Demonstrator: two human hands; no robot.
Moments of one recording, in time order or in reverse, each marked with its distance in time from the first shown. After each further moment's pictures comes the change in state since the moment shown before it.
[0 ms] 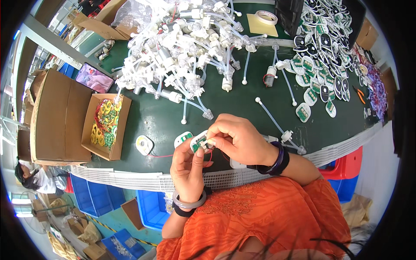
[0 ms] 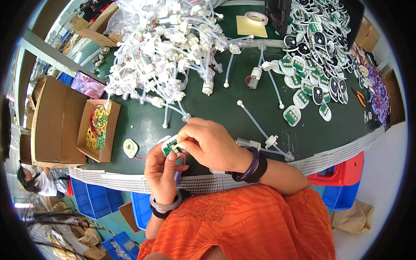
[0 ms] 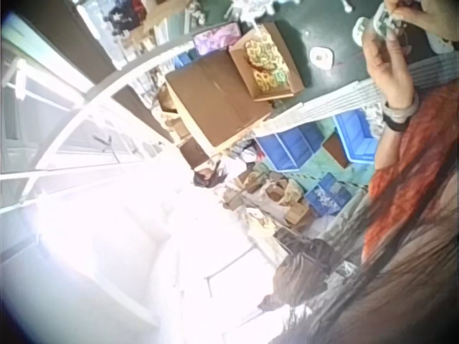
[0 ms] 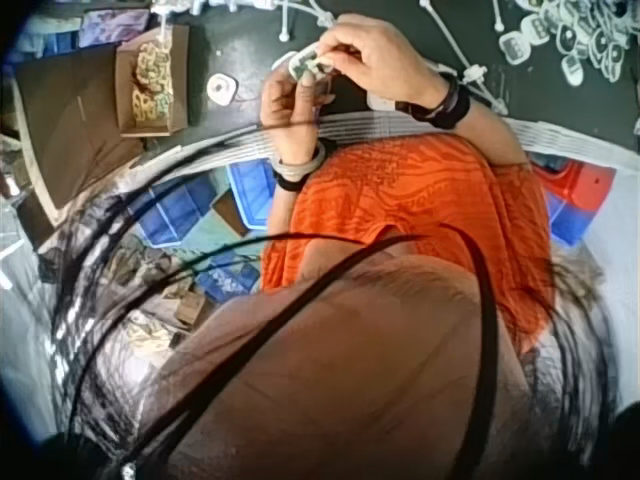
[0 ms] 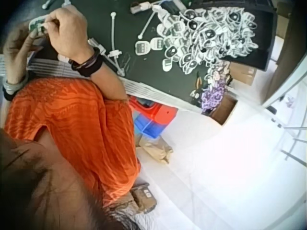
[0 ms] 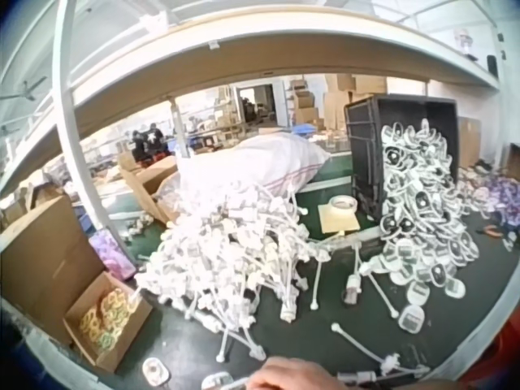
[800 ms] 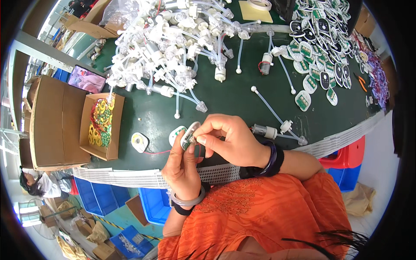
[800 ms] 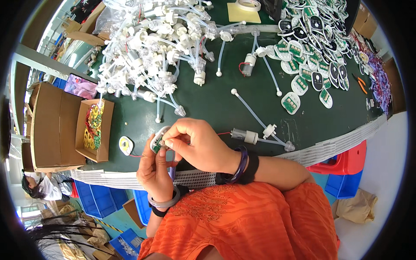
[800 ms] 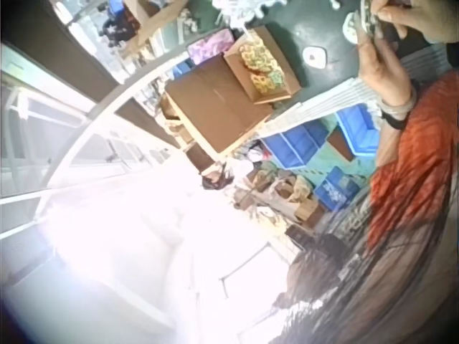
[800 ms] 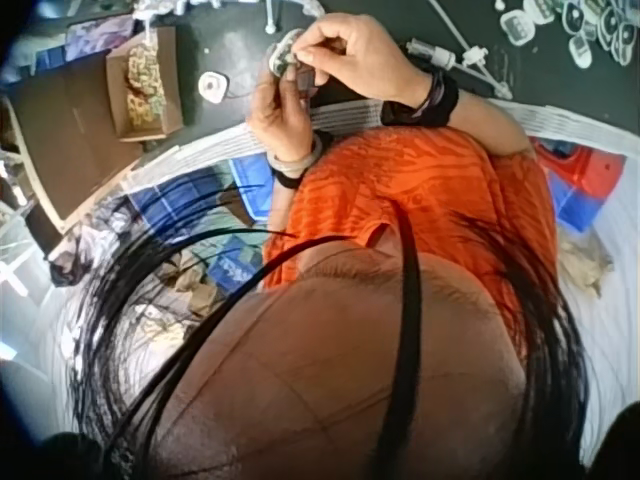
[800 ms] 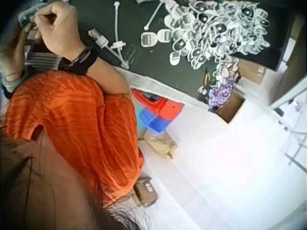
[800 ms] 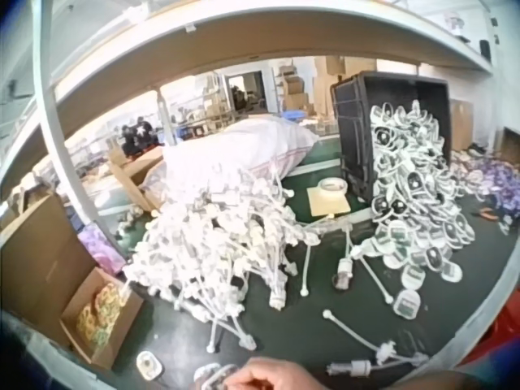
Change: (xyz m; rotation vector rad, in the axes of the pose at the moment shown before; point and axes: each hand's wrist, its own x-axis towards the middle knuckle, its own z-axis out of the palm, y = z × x) left_hand -0.002 -0.006 -0.001 0.436 0.056 0.276; right_hand -0.011 -0.005 0.015 0.616 0.005 0.230
